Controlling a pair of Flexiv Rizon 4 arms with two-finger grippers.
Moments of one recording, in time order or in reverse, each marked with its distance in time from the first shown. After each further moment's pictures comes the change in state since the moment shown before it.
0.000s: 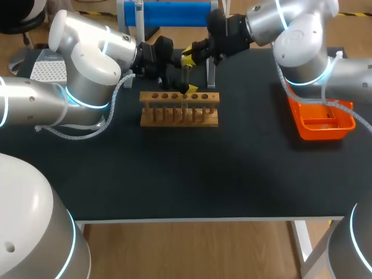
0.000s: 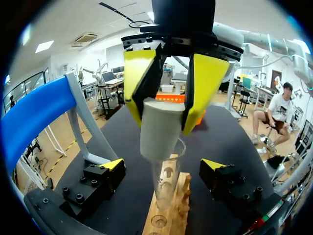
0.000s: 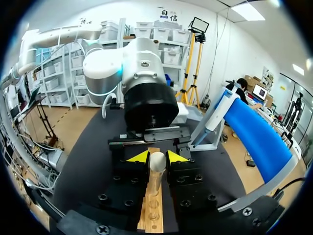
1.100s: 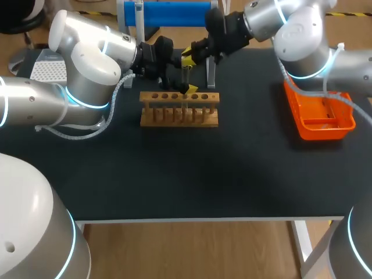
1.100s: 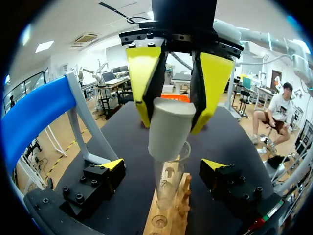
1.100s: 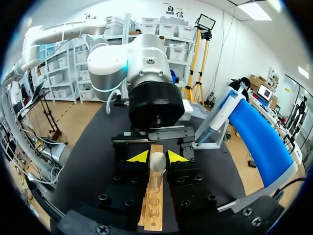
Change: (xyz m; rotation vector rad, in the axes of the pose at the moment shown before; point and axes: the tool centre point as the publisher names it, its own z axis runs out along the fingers) left arm 0.000 0.000 0.000 0.000 0.000 0.000; right arm 0.004 -0.001 0.000 0.048 0.043 -0.026
